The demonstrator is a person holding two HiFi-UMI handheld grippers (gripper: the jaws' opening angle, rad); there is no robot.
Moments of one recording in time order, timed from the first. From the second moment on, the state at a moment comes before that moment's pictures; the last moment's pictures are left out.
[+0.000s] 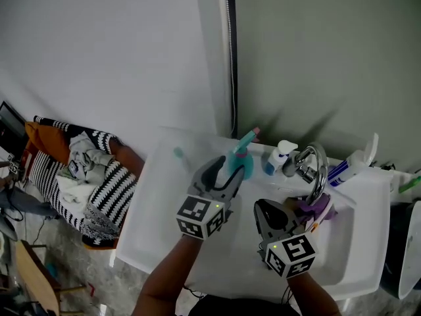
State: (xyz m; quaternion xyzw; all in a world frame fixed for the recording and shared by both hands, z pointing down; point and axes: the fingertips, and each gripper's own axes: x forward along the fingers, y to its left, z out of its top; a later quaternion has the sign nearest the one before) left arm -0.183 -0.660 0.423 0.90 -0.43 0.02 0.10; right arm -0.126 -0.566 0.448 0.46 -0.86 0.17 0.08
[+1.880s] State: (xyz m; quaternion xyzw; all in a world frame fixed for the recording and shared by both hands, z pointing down) left arm -0.154 -0.668 0.421 0.91 -0.40 0.07 0.03; right arm -0.126 -0.573 0.470 0.46 -0.86 0.18 0.11
